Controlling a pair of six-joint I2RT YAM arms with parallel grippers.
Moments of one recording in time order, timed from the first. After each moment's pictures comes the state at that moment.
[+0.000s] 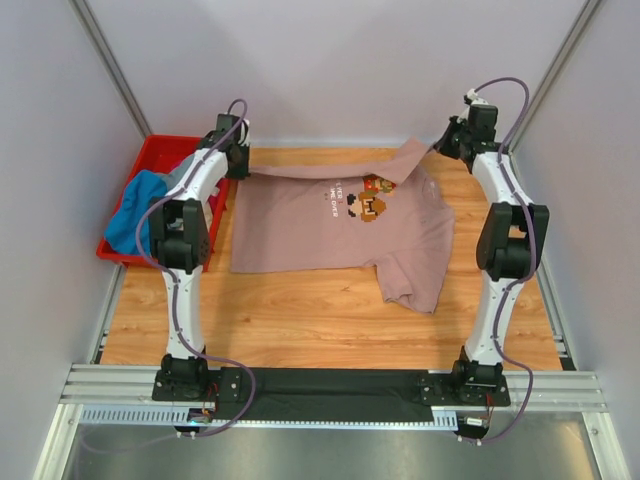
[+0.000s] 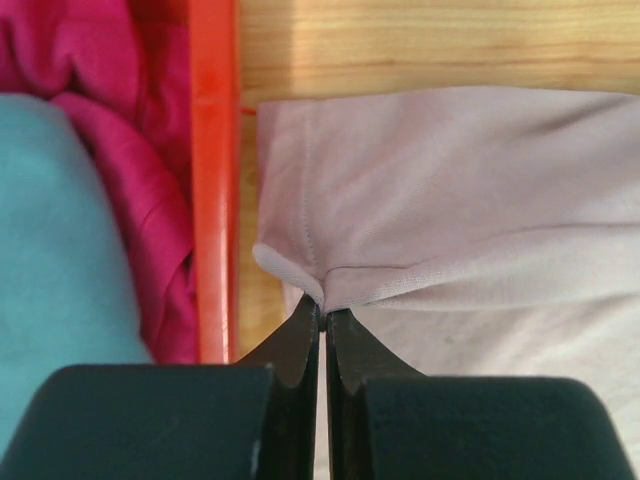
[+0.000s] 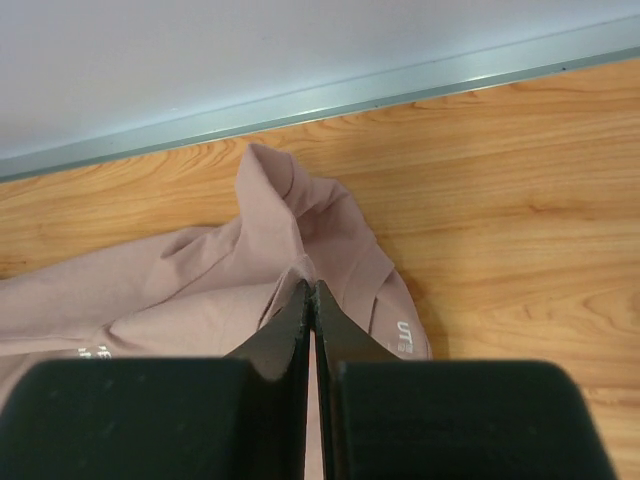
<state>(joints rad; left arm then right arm) -0.12 2.28 2.04 -0.65 -0.09 -0.05 -0.07 2.20 1.93 -0.27 -0.21 0.29</state>
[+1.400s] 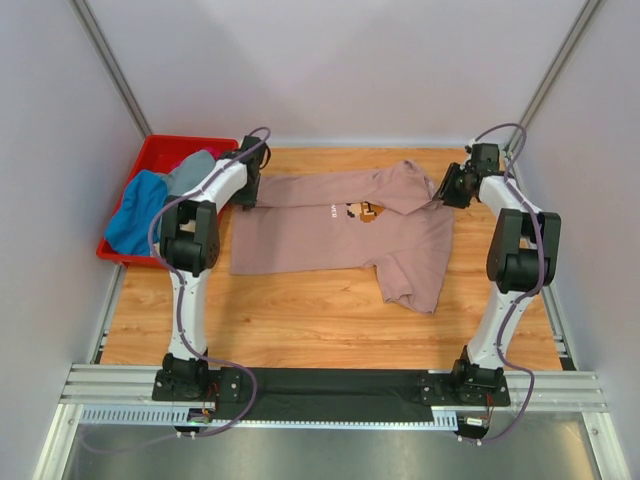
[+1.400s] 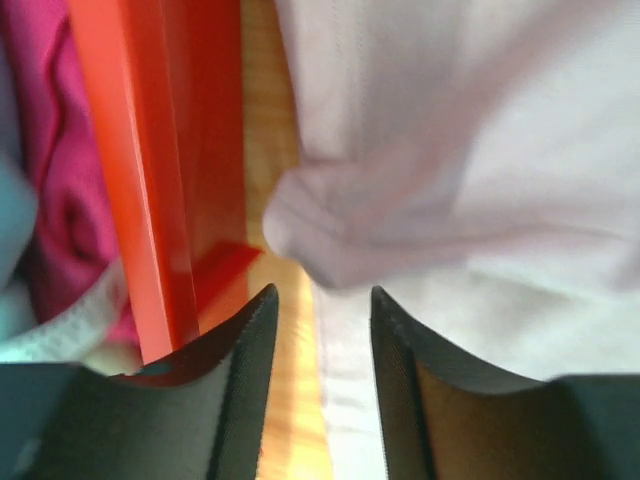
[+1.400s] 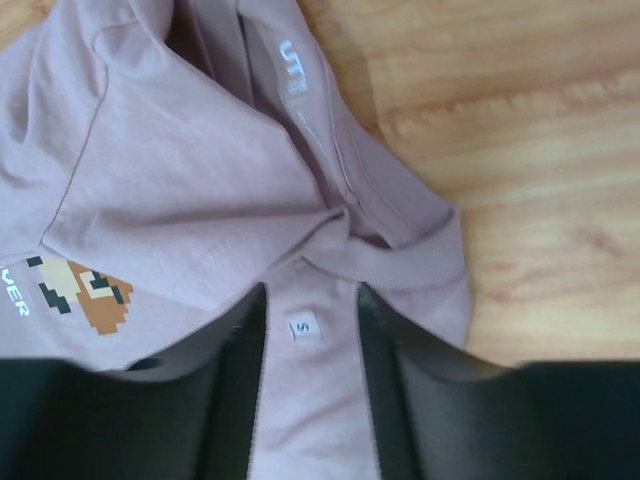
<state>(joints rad) -0.23 2.28 1.90 -0.82 -0.40 -0.07 -0.12 2.03 1.53 -0.40 -0.25 0.31</state>
